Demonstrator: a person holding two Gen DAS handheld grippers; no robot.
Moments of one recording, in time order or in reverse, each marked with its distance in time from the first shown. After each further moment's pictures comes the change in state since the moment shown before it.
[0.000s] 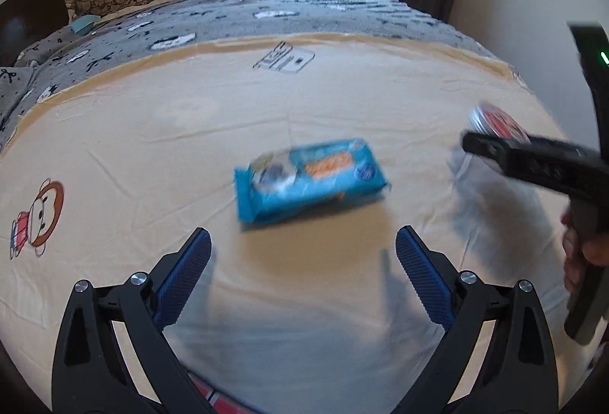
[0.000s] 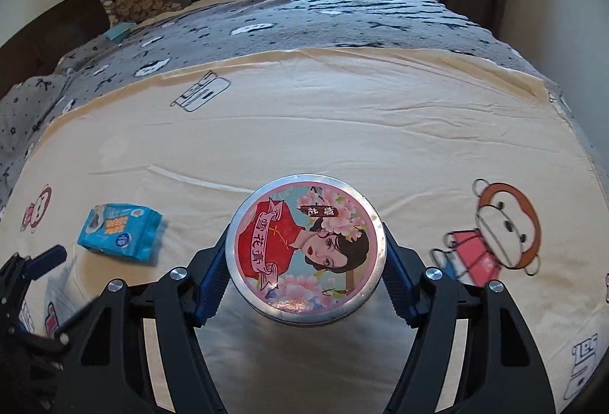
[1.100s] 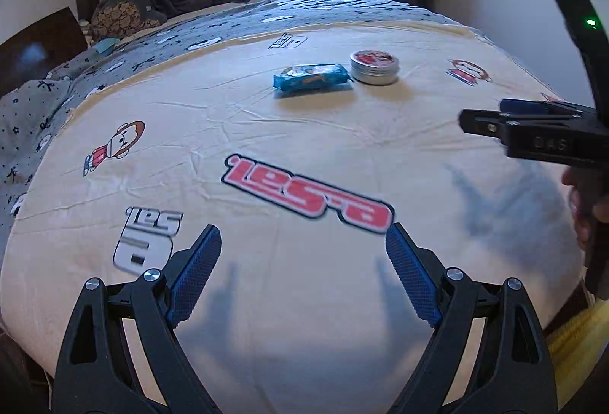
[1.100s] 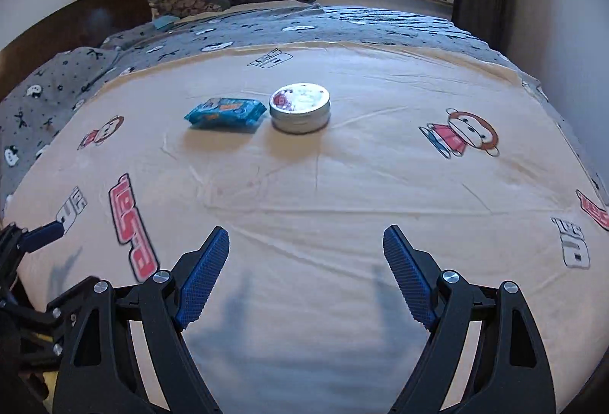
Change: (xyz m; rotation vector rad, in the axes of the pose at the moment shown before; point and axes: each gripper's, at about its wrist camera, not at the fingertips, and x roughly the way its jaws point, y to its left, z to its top) left arm -0.121 -0.001 -0.120 0.104 -0.020 0.071; right arm -0.096 0.038 -0.111 -0.079 -0.056 0.072
